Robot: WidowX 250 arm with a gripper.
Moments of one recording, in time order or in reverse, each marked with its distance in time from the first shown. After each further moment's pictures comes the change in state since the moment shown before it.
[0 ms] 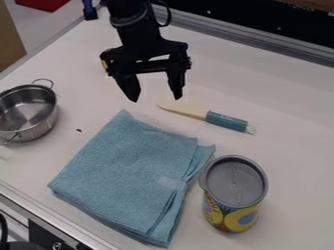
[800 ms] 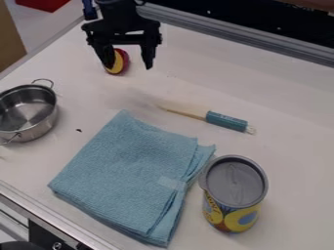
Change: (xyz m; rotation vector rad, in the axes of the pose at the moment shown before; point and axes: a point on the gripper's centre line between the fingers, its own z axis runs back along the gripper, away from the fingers) arm 0.073 0.055 0.001 0.149 -0.109 0.010
